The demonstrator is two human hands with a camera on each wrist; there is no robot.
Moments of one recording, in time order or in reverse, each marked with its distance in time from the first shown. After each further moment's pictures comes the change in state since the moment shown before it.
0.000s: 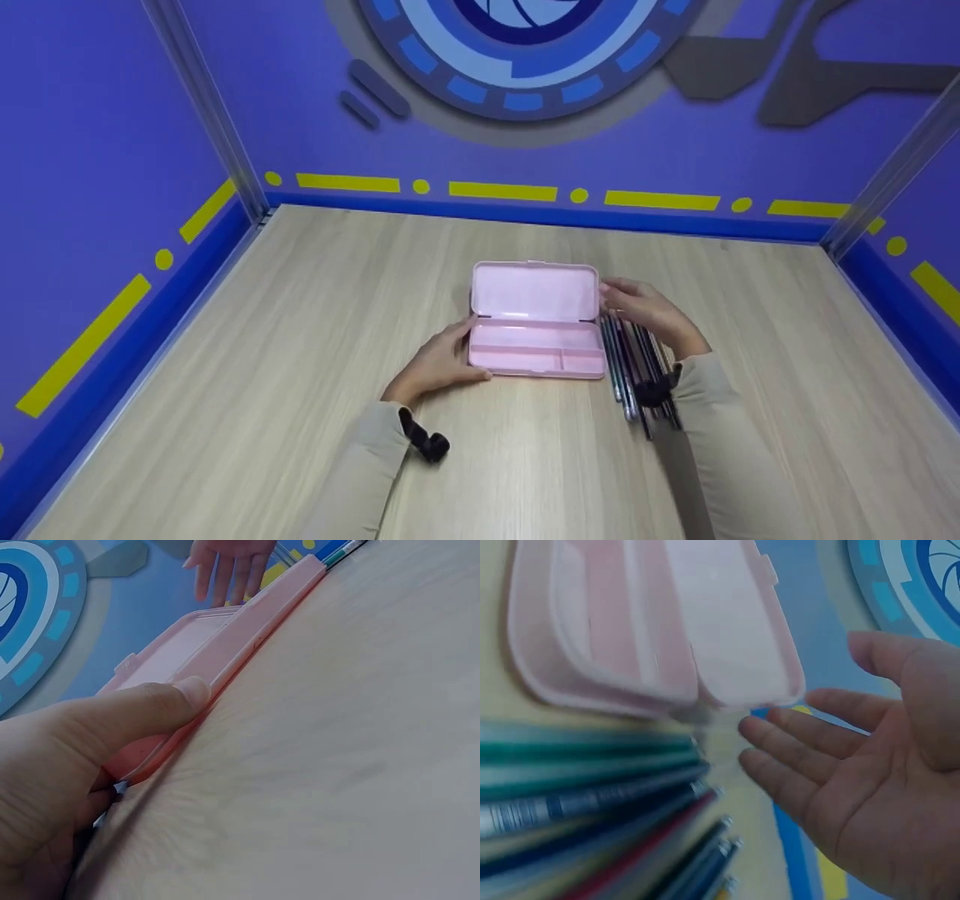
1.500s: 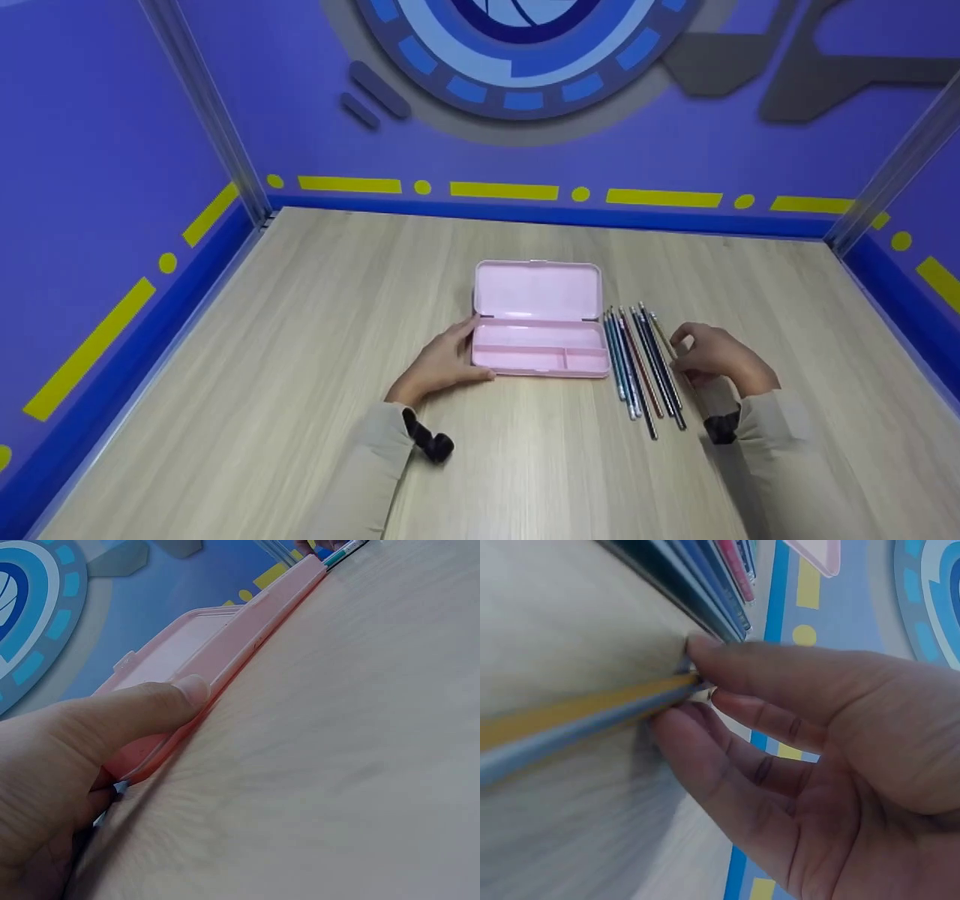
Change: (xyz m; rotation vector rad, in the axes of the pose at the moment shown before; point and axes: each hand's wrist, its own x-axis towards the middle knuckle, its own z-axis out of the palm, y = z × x) left_hand -0.001 0.000 -0.001 0.000 -0.001 0.020; right_hand -0.064 0.048 -0.031 -0.371 -0.004 0.203
